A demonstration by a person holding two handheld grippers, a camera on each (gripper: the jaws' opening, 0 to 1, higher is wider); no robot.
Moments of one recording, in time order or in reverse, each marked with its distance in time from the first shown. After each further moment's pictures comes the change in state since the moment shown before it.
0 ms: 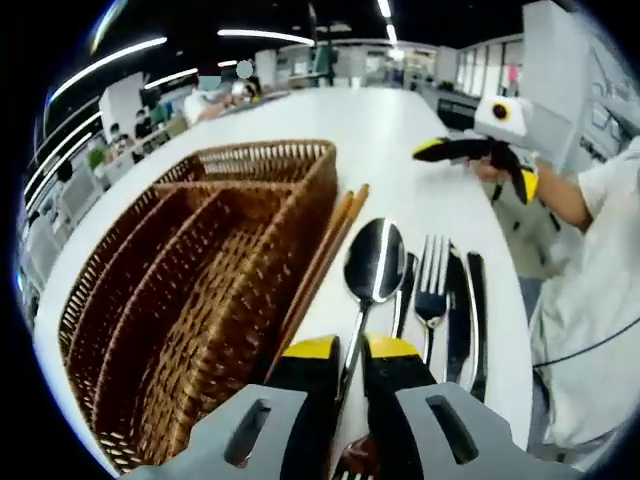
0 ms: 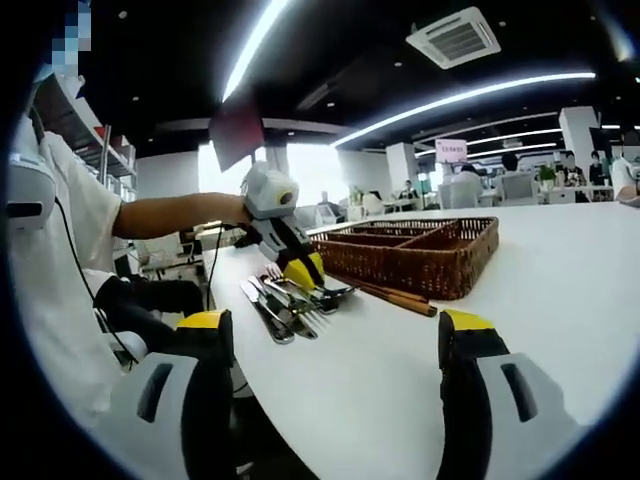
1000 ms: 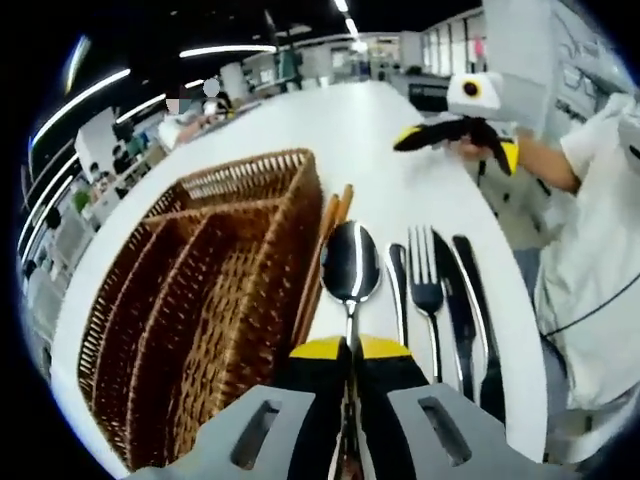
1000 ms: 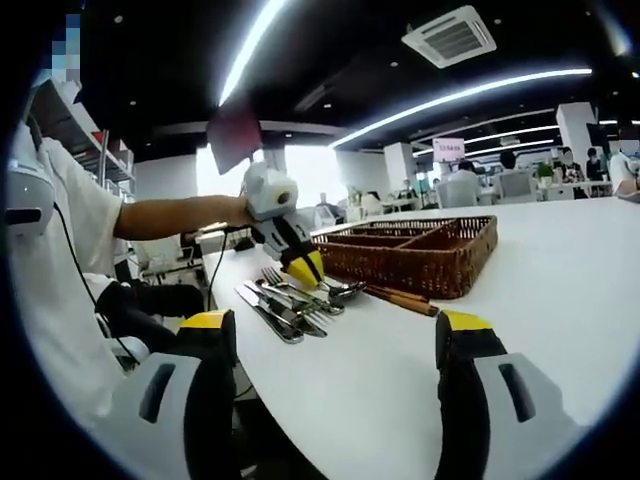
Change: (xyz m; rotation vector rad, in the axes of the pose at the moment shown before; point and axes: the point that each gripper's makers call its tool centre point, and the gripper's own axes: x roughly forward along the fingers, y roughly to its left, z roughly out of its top) left arm -0.009 -0.014 0.004 0.149 -0.006 0.005; right arm 0.001 0.002 0.003 0.018 -0.008 -0.003
